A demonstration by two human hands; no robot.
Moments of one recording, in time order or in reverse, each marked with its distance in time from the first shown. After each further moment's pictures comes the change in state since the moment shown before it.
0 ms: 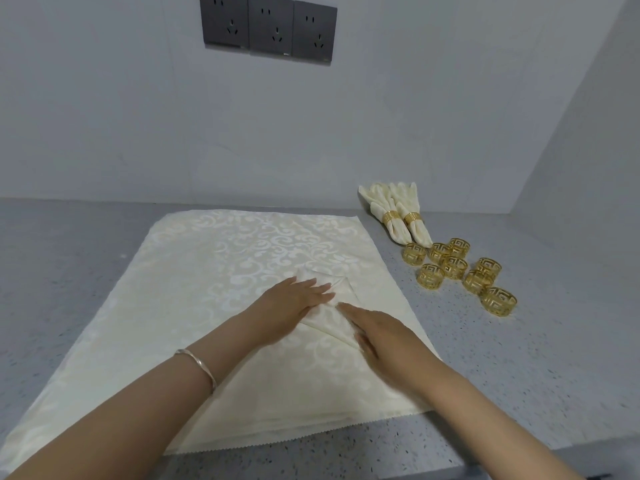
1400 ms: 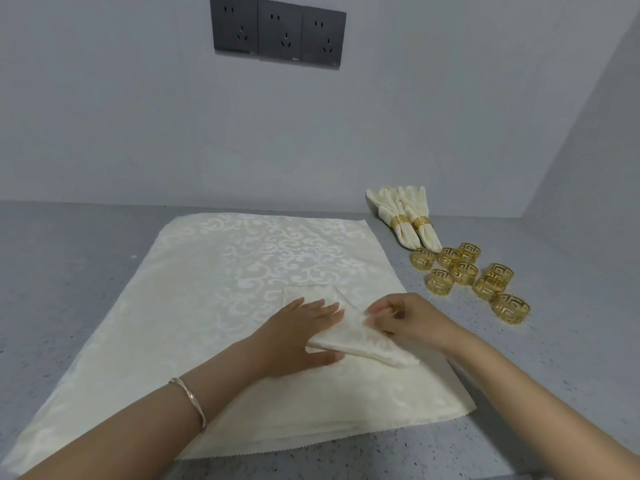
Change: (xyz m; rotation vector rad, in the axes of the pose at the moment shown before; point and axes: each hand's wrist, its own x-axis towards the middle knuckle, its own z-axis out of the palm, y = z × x) left_hand -0.028 0.027 0.003 0.008 -0.101 -0.027; right_hand 0.025 0.023 -0.039 0.641 -0.139 0.448
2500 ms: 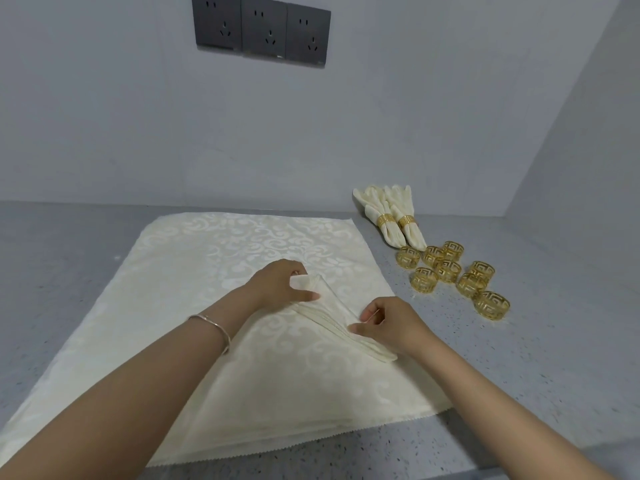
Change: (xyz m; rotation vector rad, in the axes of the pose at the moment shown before) left_hand 0.062 -0.043 -0.035 -0.398 0.177 -0.318; right_hand 0.006 0.010 0.017 -0.147 0.192 0.090
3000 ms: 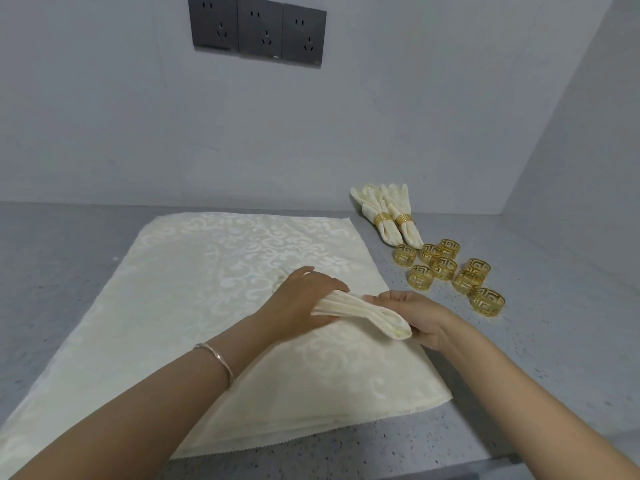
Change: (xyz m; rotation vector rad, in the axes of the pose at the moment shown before) left_hand -0.030 0.030 0.033 0.190 0.146 0.525; right_hand 0.008 0.017 -0.031 0.600 -0.284 0.169
